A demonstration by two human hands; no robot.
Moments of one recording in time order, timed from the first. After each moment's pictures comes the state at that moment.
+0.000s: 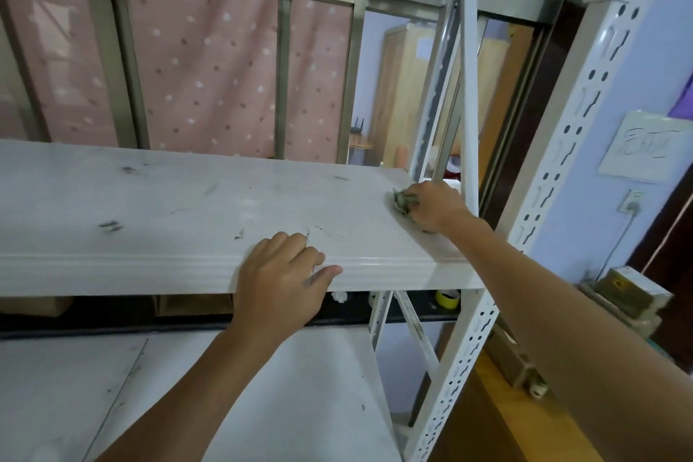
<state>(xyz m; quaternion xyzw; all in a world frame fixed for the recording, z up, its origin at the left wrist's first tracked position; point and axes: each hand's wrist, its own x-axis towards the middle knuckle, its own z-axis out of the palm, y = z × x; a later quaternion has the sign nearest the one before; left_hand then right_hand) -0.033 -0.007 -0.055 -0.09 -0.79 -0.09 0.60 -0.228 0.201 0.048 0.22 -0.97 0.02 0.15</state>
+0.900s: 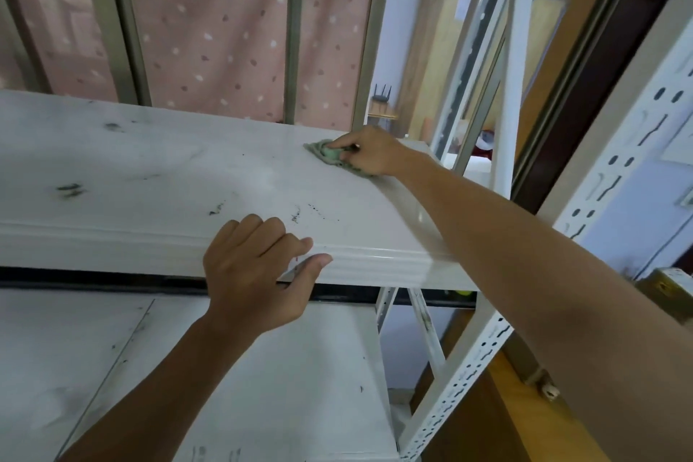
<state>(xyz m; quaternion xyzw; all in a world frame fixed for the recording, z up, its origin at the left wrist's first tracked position) -0.045 -0.007 -0.062 -0.08 -0.76 -0.04 0.65 -0.305 0.084 0.049 0.45 -0.88 0.14 0.04</state>
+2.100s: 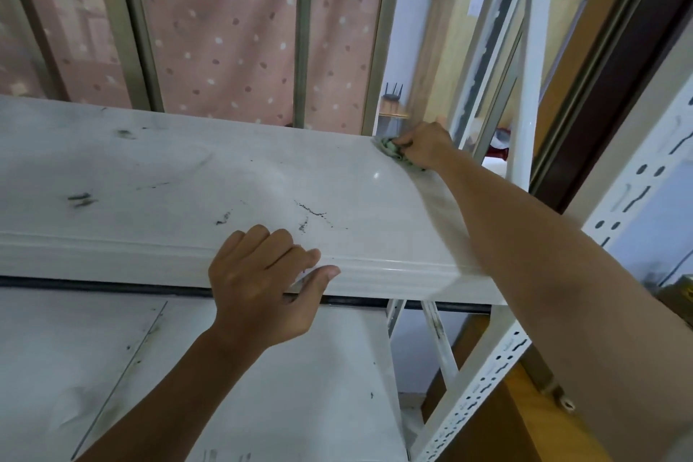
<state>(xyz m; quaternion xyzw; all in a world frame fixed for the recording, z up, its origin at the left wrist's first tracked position) -0.044 -0.008 -0.059 -0.08 -0.77 -0.03 0.64 -0.359 0.128 0.059 0.27 -0.95 0.07 0.11</state>
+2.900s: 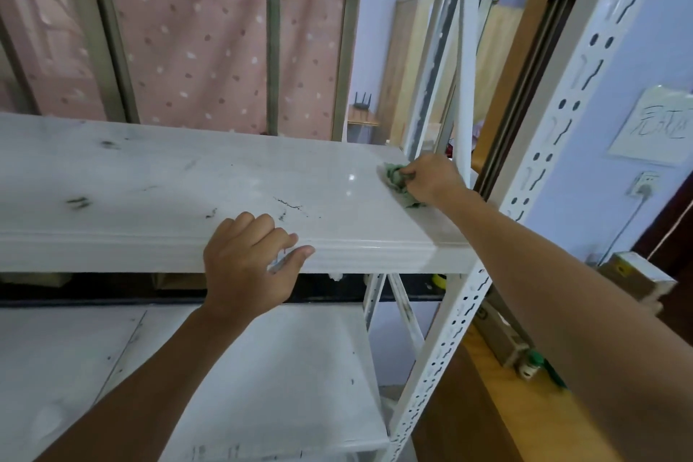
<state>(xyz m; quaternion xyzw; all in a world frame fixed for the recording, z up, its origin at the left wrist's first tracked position) -0.040 -0.007 -0.057 -0.08 -0.78 -0.04 0.62 -0.257 0.214 0.054 0.21 -0.97 0.01 0.14</state>
